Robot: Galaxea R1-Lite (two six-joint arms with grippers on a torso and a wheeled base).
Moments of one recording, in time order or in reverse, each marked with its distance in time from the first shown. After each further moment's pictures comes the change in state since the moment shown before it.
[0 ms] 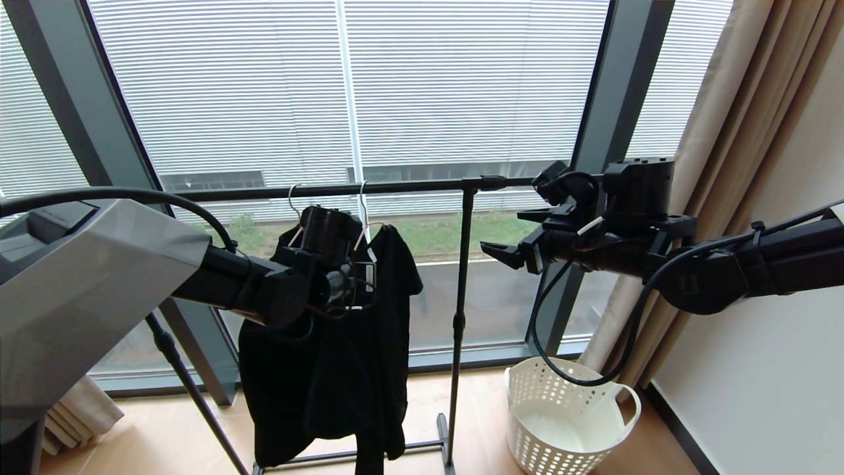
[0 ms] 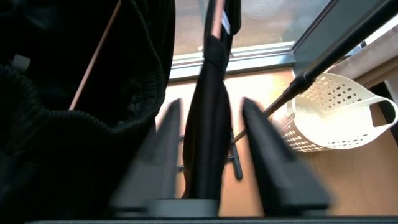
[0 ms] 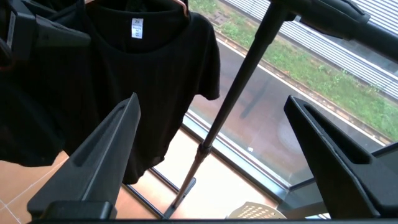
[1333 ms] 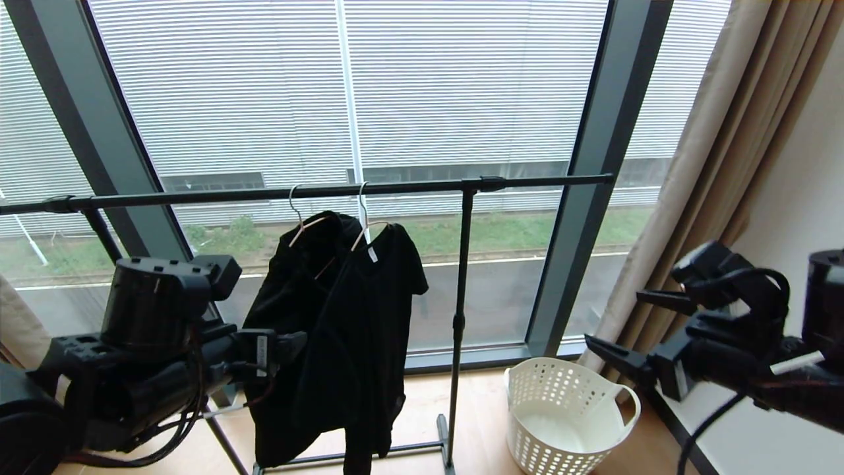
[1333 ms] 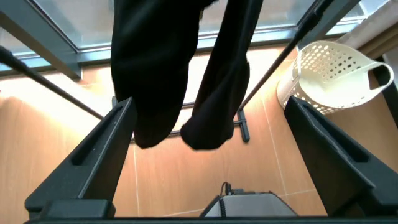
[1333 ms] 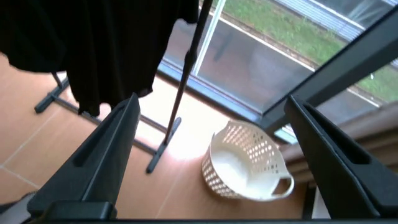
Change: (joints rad) left arm 0.020 -0.626 0.758 -0.074 -0.017 -0.012; right arm 0.031 -0.612 0.752 -0.007 -0.268 0.014
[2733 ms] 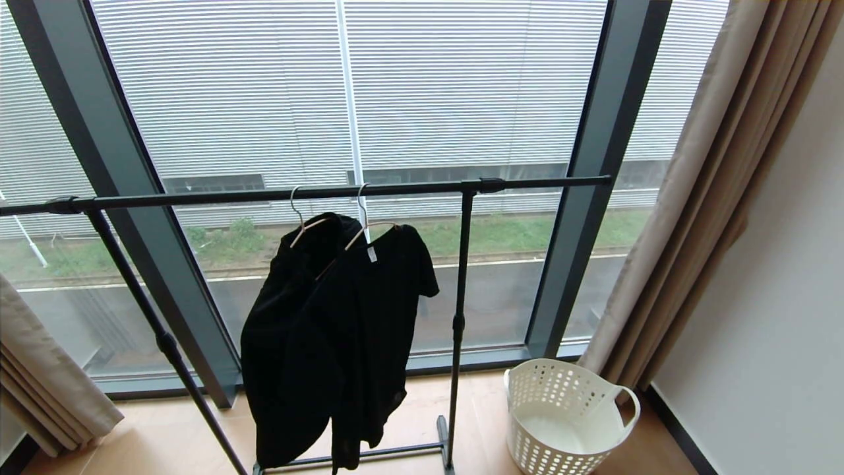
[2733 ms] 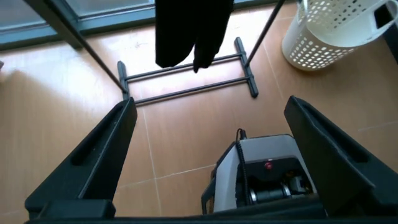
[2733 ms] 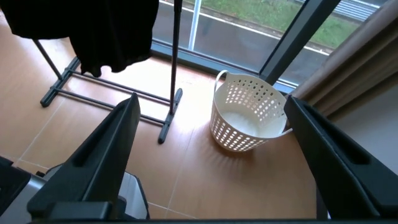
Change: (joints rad) left arm -0.013 -0.839 0.551 0.294 -0.061 0.052; right arm -0.021 -0.978 0.445 0.494 -0.104 0.146
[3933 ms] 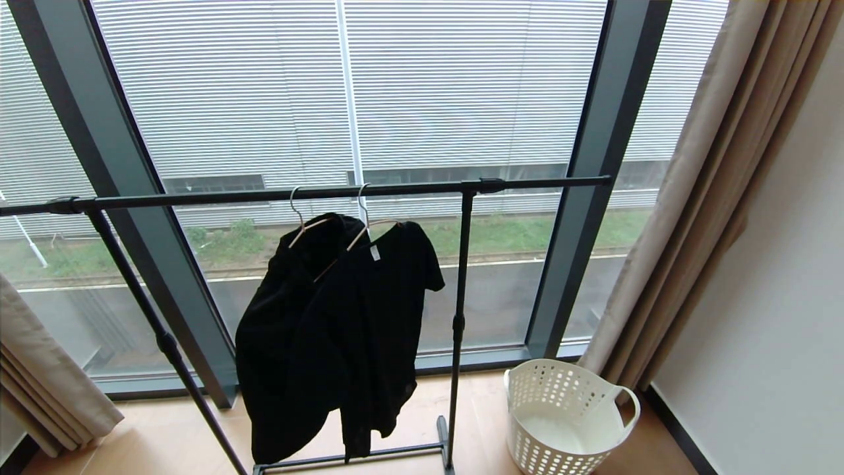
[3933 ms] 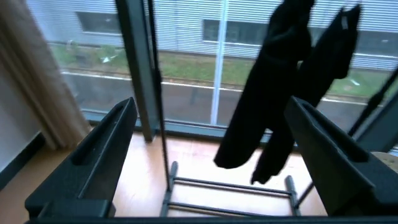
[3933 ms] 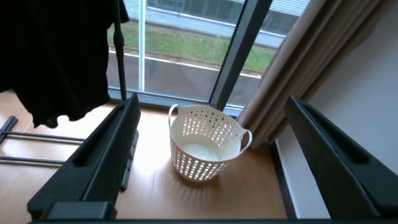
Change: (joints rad) left arm 0.415 -0.677 -0.011 0.091 0.002 0.157; right arm -0.265 -0.245 -0.007 0.018 0.024 -0.064
